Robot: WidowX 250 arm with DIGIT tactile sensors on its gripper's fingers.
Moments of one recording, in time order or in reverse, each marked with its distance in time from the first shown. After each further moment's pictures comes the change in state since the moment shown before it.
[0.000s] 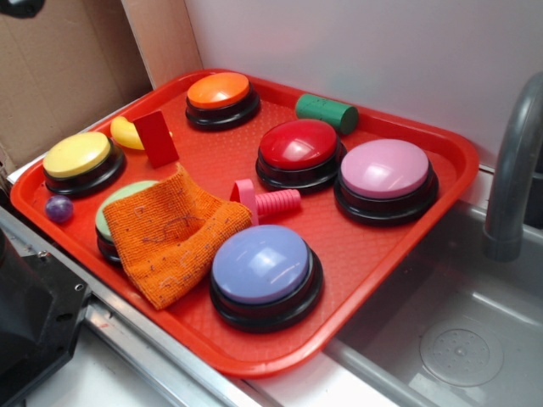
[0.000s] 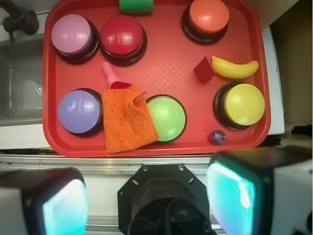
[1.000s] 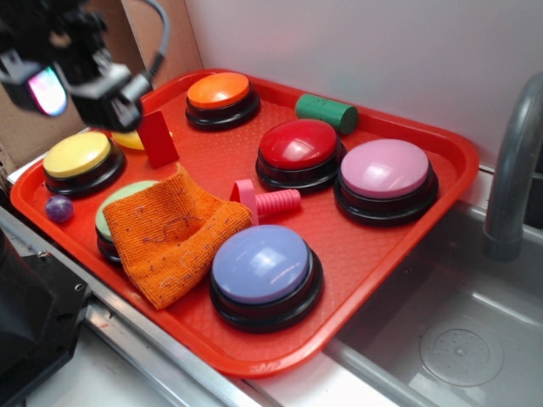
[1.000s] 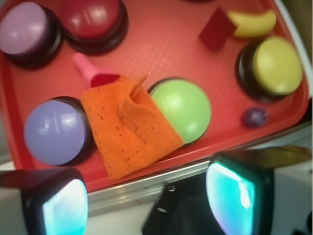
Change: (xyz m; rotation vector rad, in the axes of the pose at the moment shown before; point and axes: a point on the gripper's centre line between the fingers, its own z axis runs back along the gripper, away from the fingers) arm 0.007 -0.020 -0.097 0.012 0.006 0.297
